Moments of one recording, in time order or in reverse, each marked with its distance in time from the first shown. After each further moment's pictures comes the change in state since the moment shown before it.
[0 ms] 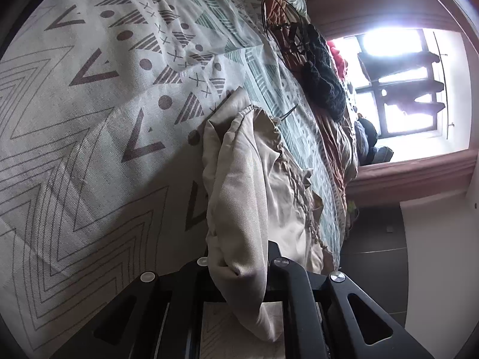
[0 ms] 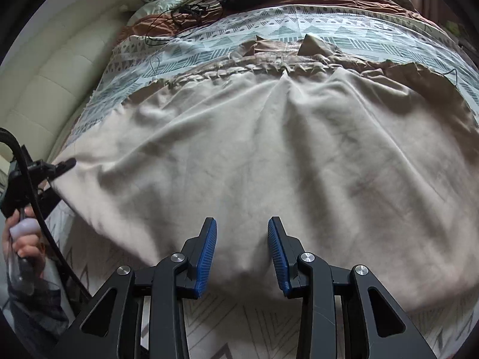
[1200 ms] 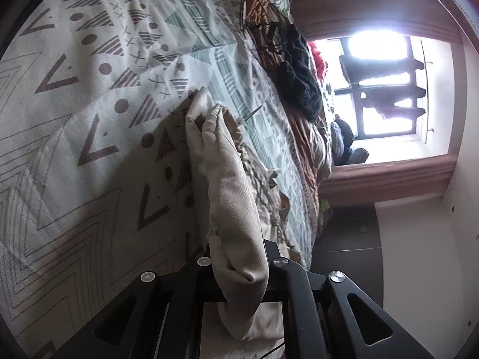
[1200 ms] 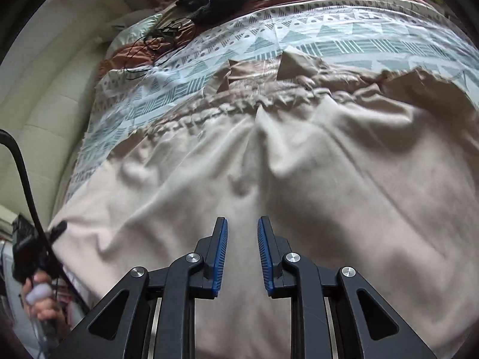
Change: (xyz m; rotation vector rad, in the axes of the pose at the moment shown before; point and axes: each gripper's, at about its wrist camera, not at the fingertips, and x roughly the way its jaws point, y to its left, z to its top) left arm 0.001 -0.032 0.010 -0.017 0.019 -0.147; right arm -0.005 -0.037 0.067 0.154 -0.016 0.085
